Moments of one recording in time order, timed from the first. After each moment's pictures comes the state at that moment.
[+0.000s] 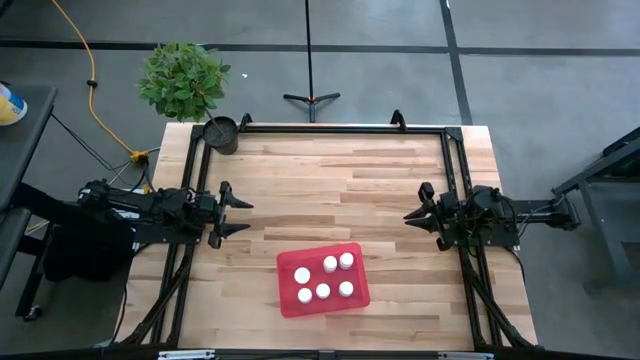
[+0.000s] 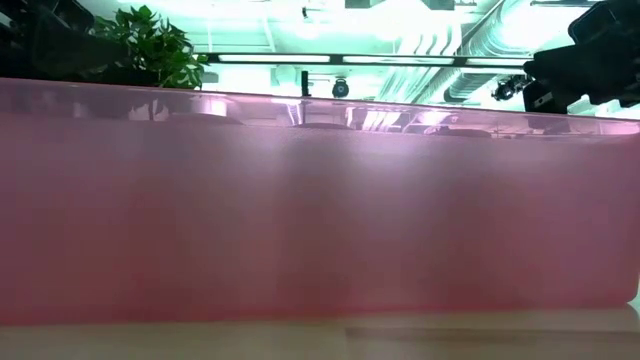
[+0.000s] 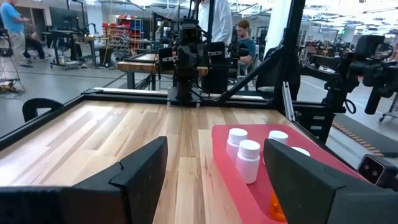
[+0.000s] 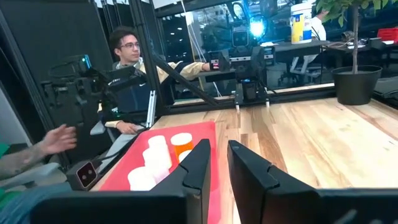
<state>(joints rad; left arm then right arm) -0.21 0.02 0.01 0.04 -0.16 -0.06 0.02 0.01 0.01 0.05 -0.17 0.19</state>
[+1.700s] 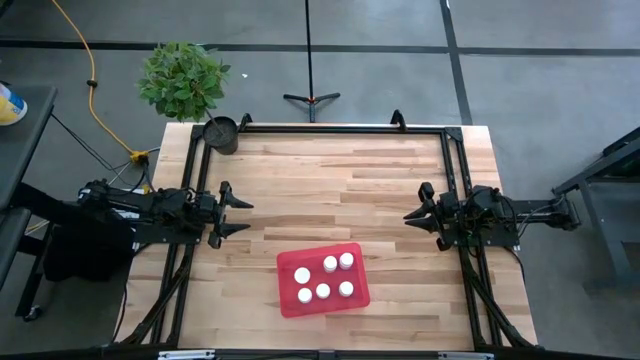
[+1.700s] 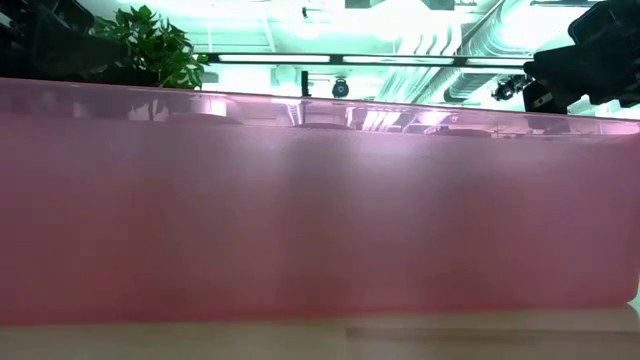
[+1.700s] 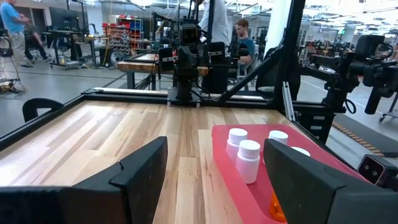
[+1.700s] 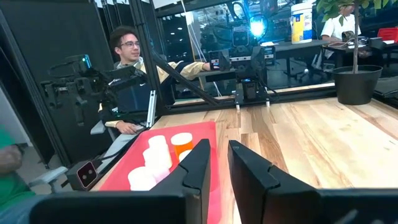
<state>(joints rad) -0.21 0.02 0.01 0.04 -0.16 -0.06 0.02 0.01 0.01 0.04 -0.17 0.19</state>
